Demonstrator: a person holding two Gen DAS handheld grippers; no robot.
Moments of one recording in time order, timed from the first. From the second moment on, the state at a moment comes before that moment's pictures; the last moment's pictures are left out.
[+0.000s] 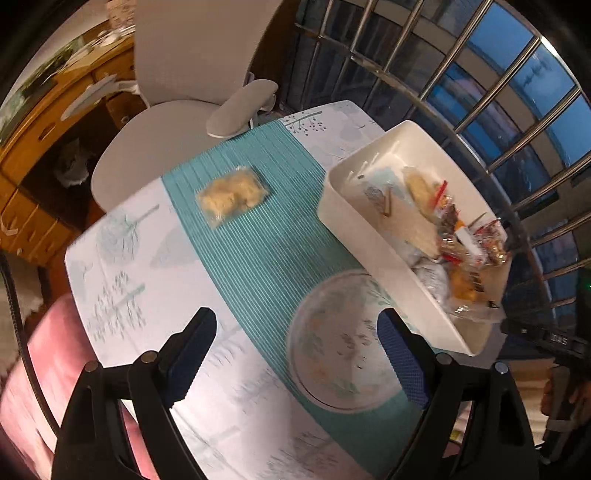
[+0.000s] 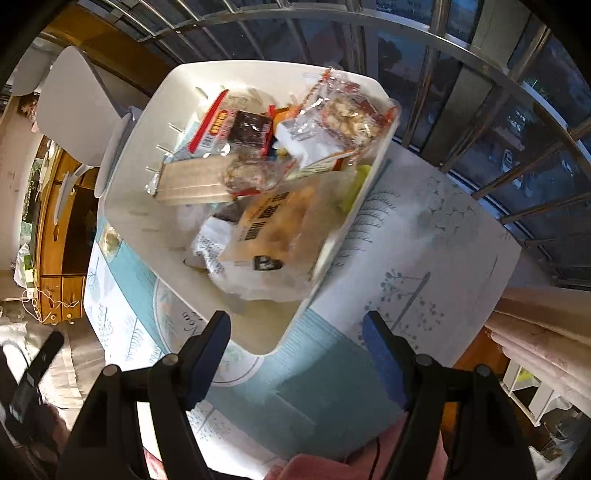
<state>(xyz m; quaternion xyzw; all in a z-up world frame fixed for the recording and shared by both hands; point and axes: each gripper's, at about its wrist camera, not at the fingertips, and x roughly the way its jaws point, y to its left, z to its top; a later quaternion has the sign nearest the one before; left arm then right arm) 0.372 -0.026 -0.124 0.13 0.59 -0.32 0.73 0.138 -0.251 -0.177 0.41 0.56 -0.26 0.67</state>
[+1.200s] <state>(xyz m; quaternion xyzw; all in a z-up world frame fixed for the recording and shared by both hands) 0.535 -0.085 -0.293 0.00 0.65 -0.17 0.74 0.195 -0.239 -0.217 0.34 0.57 -0.21 0.72</state>
